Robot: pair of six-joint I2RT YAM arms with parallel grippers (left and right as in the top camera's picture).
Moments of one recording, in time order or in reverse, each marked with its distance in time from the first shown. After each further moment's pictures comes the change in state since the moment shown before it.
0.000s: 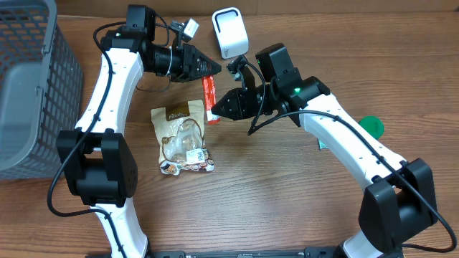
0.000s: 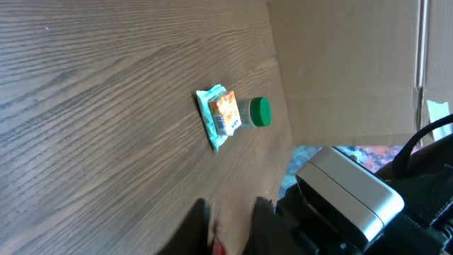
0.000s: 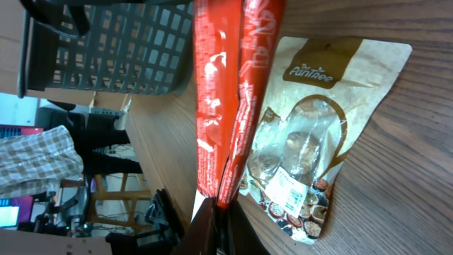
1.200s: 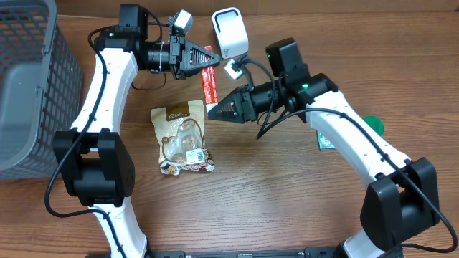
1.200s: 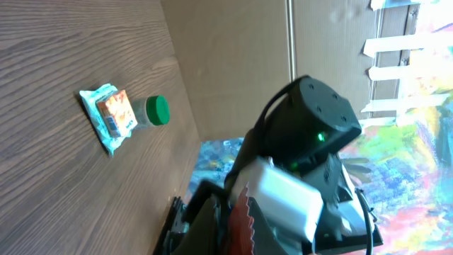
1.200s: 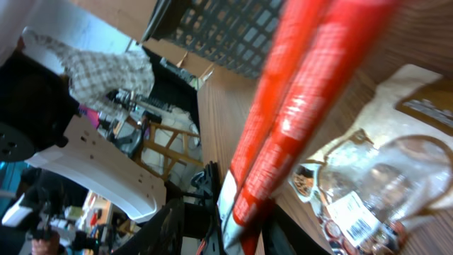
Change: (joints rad) left arm 0.032 0.000 0.000 0.017 0.380 -0.092; right arm -0.044 0.000 0.000 0.034 -0.374 -0.259
